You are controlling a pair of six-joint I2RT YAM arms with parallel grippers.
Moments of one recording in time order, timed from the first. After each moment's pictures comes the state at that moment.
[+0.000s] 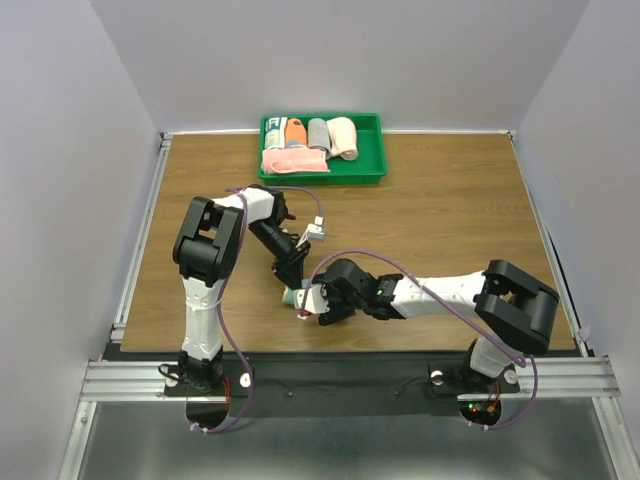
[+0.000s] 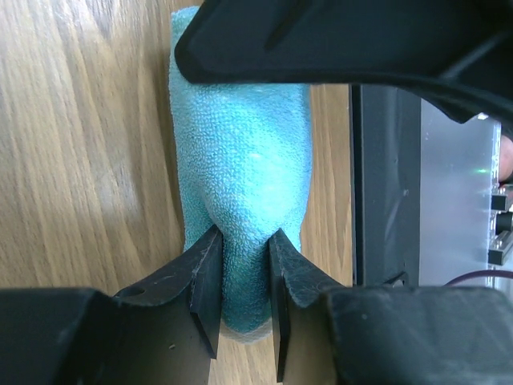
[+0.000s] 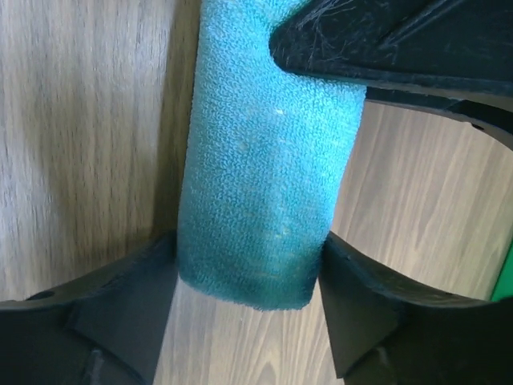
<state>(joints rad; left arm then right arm) -0.37 2.12 1.39 -1.31 0.94 1.23 1.09 1.61 0.80 -0.01 0.01 -0.81</state>
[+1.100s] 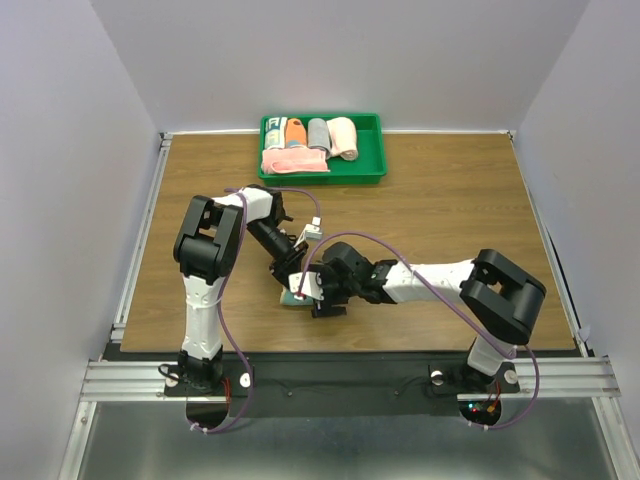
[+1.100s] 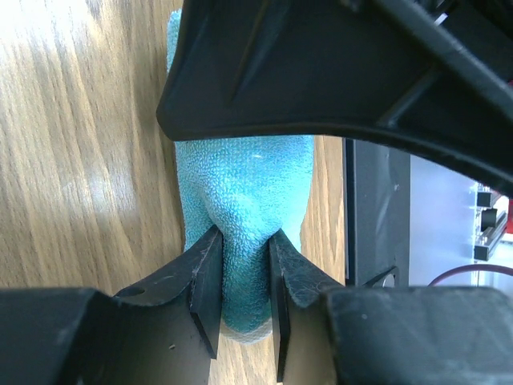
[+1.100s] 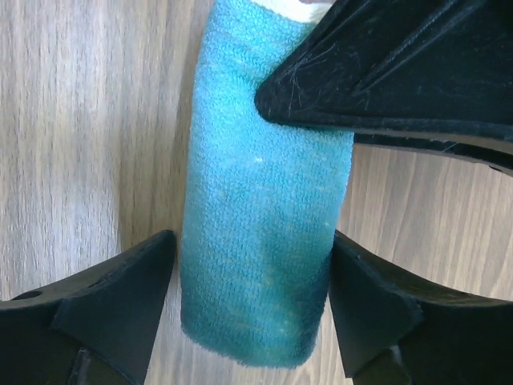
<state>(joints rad) -0.36 2.14 1.39 -1.35 0.94 1.25 1.00 1.70 0.90 -0.02 -0.22 -0.71</state>
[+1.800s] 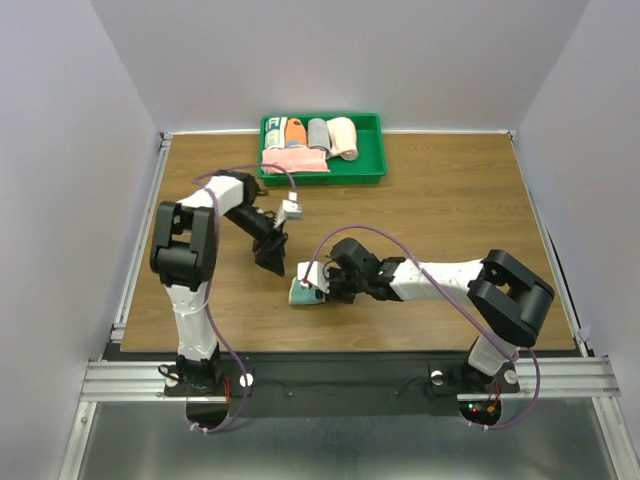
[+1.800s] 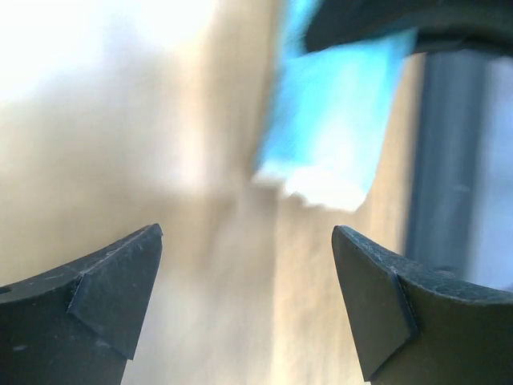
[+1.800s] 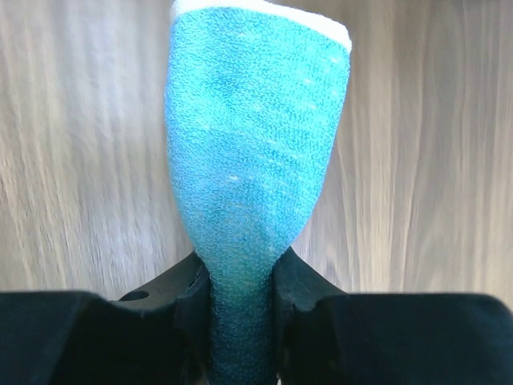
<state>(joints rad) -0.23 2.02 1.42 -1.27 0.88 1.21 0.96 1.67 0.87 -0.03 -0.27 -0.59</state>
